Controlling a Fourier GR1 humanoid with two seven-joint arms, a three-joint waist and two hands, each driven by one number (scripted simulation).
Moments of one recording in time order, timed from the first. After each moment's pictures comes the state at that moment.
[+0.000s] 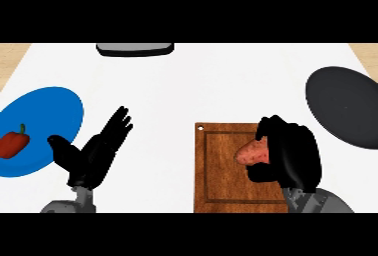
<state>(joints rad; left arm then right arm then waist) -0.04 0.13 -0.14 -1.58 0.25 0.00 0.23 -0.27 -0.34 0.54 -1.82 1.04 0.13 0.91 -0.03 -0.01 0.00</state>
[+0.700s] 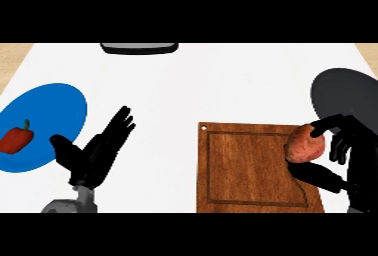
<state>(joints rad) -0.05 0.12 -0.14 -1.58 0.24 -0.02 0.23 -0.04 -0.34 0.21 -2.07 0.83 -0.23 0.73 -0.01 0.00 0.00</state>
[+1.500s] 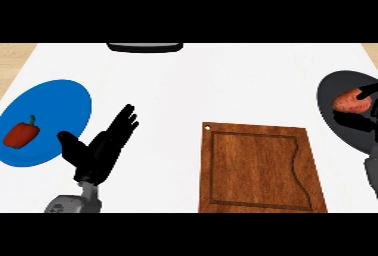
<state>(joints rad) -0.07 0.10 -0.13 -1.54 0.22 -0.04 0.22 -0.30 -0.43 -0.16 -1.29 0.73 -0.52 0.23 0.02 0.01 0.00</state>
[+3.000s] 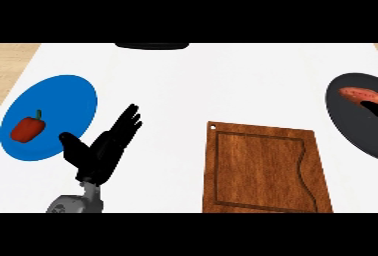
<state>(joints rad) -0.07 0.09 -0.14 -1.56 0.21 -0.07 0.23 -0.70 -0.65 -0.59 -0.28 0.39 -0.44 -0.42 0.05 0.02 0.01</state>
